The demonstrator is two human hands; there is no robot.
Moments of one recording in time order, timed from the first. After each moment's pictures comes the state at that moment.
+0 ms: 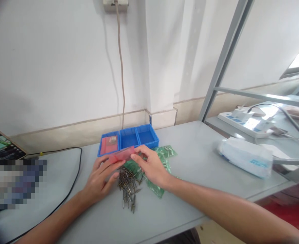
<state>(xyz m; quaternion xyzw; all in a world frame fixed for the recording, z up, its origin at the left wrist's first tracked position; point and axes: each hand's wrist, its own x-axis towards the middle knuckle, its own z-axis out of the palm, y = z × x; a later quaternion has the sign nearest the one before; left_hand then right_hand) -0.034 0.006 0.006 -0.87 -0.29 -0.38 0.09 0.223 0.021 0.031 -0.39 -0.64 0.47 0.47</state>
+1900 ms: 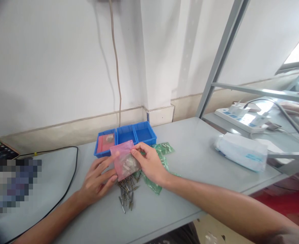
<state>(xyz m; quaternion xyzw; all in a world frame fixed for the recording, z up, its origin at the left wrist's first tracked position) -0.029 0.002 0.012 -0.88 -0.24 -0.39 0.10 0.220 0.020 0.030 -0.39 -0.57 0.52 0.50</state>
